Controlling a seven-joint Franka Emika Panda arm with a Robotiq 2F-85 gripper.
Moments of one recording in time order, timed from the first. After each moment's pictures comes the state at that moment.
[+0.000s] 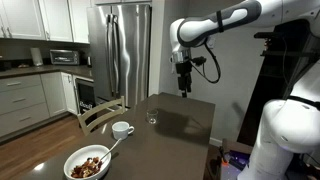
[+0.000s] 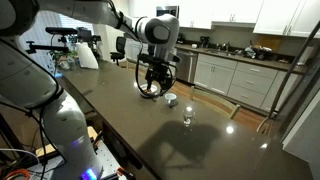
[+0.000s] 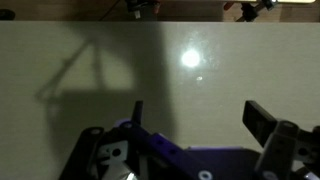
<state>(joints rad) -0.05 -0.34 -0.12 -2.26 -0.07 1.65 -0.14</state>
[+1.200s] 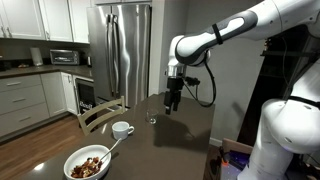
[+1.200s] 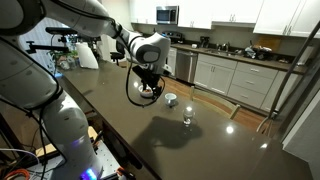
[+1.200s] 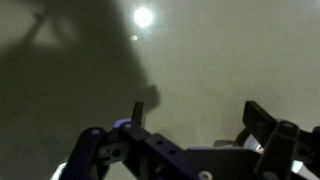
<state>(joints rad) 0.02 -0.34 -0.08 -2.48 0.23 2.05 -0.13</state>
